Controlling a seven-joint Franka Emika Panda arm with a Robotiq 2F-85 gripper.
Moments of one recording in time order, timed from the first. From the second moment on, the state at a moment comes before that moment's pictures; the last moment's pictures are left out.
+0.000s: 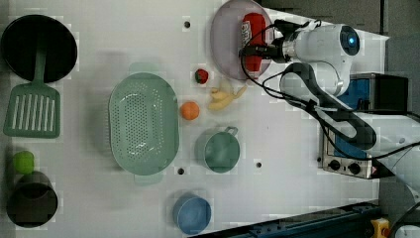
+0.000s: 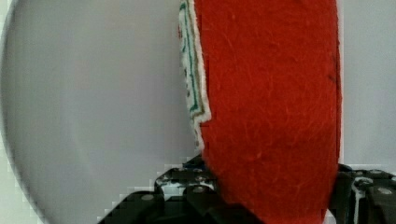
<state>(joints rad) 0.00 0.84 0.11 -1.61 -0.14 0.95 -0.57</state>
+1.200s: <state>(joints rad) -0.05 0.22 0.10 -1.69 -0.14 0.35 -0.37</state>
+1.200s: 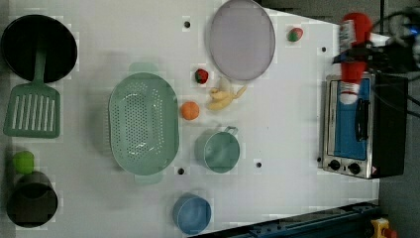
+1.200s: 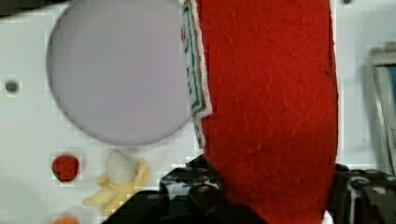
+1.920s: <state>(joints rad) -0.09 0.05 0.07 -2.23 -0.06 0.66 -0.23</state>
